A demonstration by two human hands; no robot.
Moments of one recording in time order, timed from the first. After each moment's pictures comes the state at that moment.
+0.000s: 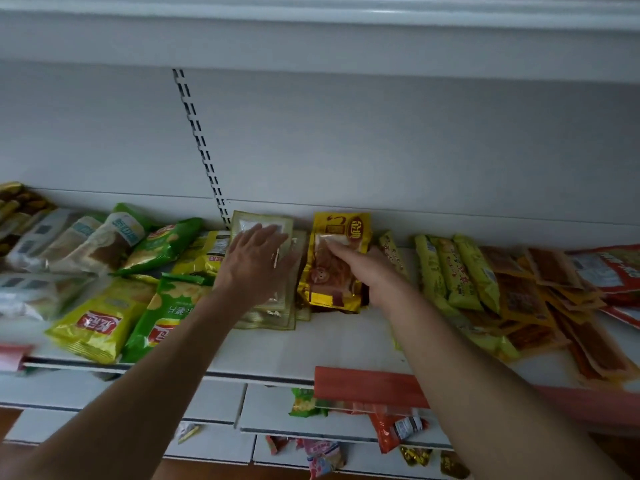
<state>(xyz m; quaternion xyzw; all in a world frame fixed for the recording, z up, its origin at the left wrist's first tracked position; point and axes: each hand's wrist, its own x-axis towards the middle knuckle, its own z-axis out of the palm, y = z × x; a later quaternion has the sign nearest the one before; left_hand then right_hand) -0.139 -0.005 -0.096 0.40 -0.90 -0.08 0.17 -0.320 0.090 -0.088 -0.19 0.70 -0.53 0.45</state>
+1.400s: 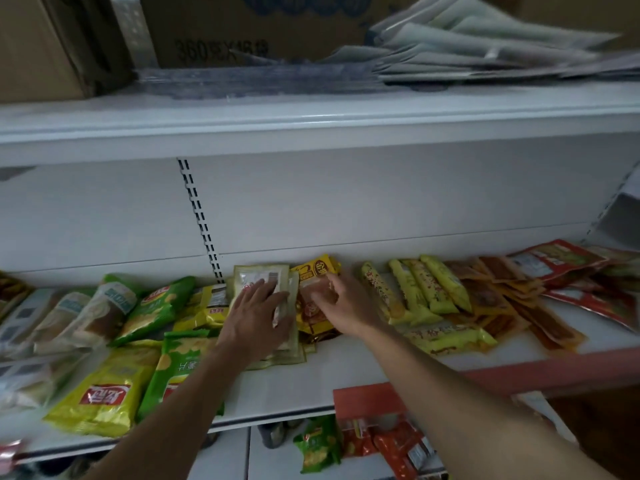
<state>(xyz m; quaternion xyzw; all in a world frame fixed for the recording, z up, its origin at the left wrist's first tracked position) -0.111 -0.003 -0.104 0.29 -0.94 -0.09 0.15 -0.287 0.103 -0.105 -0.45 0.83 -0.30 0.14</state>
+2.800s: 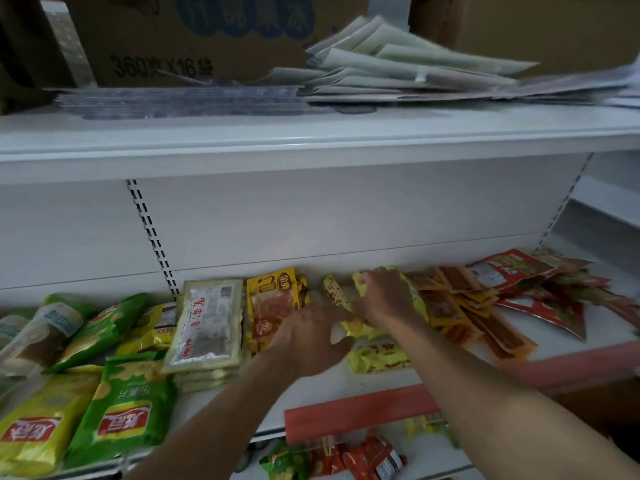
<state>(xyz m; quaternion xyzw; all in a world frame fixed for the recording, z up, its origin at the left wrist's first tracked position) -0.212 0.102 -0.061 0.14 -0.96 -0.18 0.14 -0.381 0.172 -0.061 -0.40 0.91 -0.14 -0.03</state>
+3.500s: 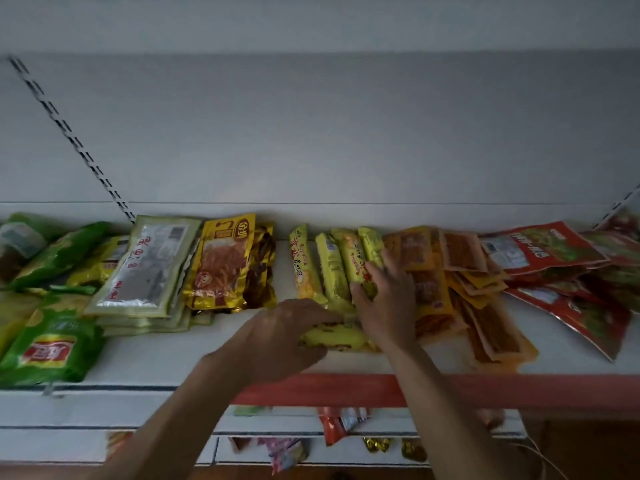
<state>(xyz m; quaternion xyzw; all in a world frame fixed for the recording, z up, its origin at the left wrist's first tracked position) -0.251 0.155 -0.084 0.18 -0.95 -0.26 0.06 -0.438 0.236 -0.134 -0.43 0.85 -0.30 0.04</state>
